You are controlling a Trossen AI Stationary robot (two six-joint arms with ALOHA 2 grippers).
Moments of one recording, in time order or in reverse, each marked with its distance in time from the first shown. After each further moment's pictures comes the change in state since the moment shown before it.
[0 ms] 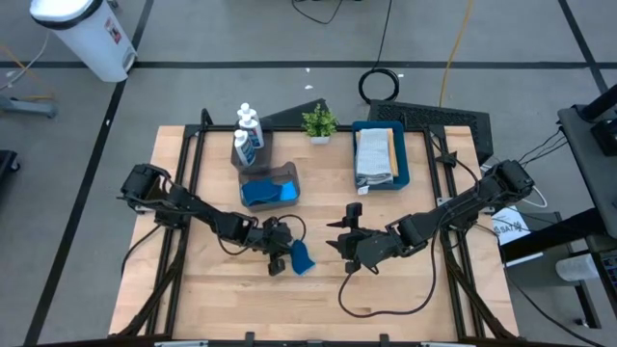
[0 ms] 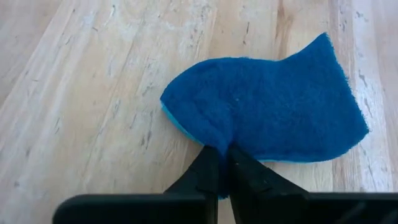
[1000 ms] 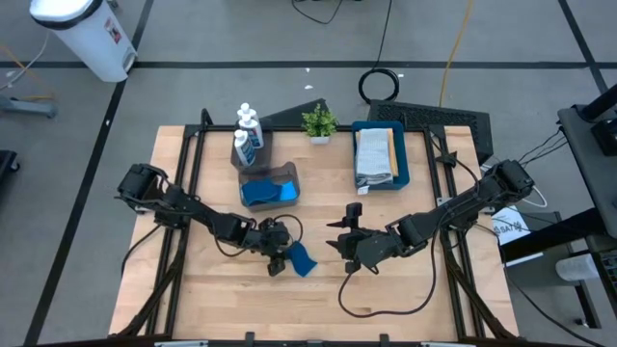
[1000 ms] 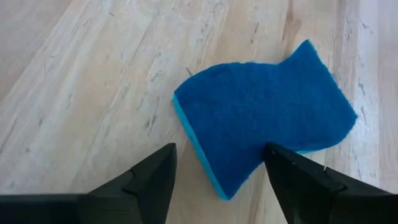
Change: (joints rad) left arm -0.031 -0.030 -0.001 -0.001 -0.042 -0.113; right arm 0.000 0.000 0.000 0.000 -0.001 0.000
